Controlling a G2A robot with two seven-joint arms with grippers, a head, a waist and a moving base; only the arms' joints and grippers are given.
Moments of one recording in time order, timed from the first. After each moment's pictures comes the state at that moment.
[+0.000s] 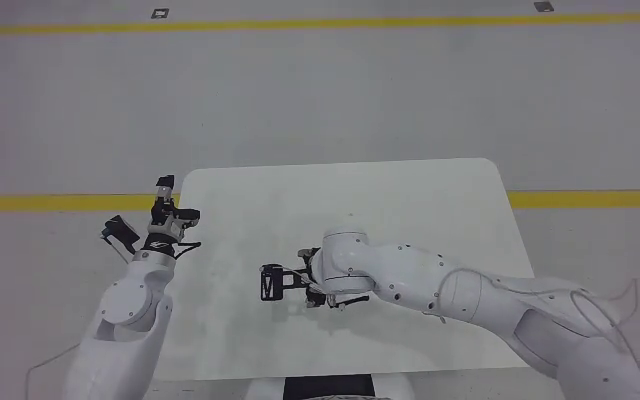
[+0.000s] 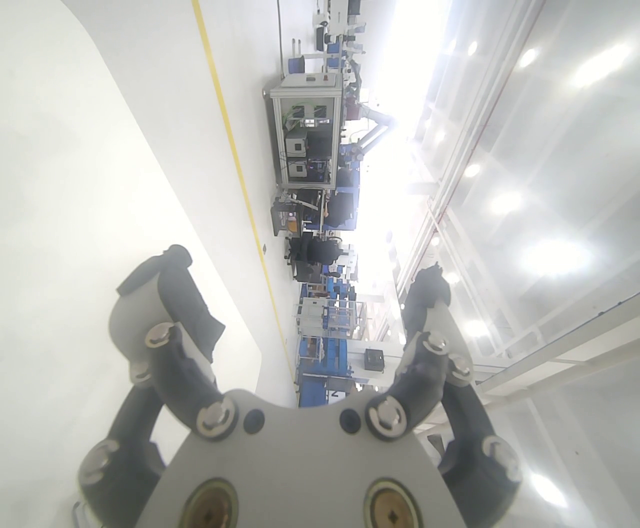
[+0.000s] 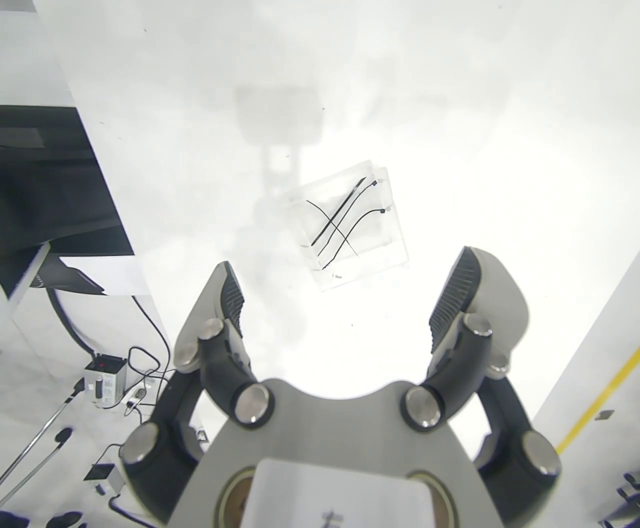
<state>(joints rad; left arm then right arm) 1.73 -1.15 -1.60 -1.80 -0.42 0.00 0.00 -0.61 -1.25 0.17 -1.65 -0.83 -0.34 1.23</state>
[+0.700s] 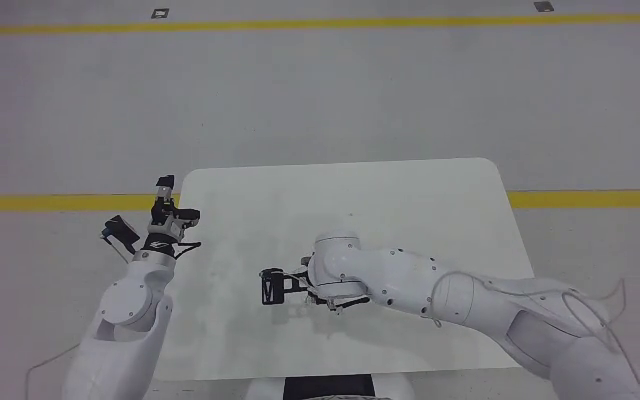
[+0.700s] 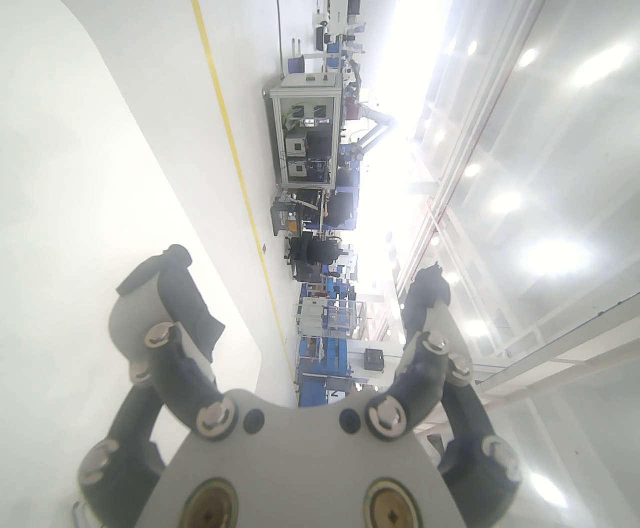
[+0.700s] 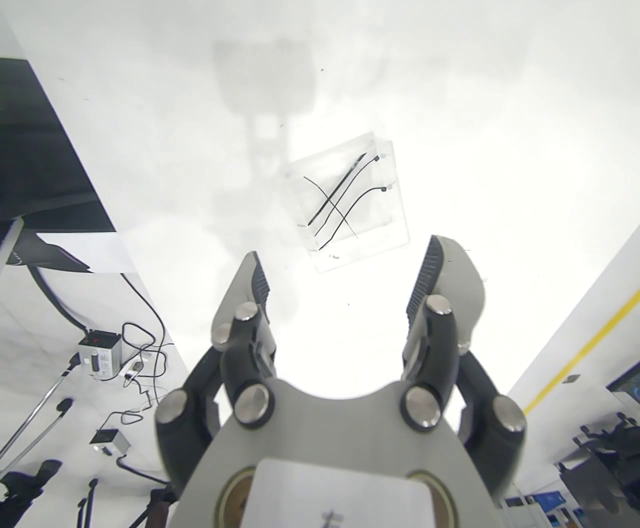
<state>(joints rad) 1.73 -1.15 -1.60 -1.80 -0.42 0.00 0.00 -0.62 -1.29 0.17 -1.64 -0.87 -0.34 1.35</state>
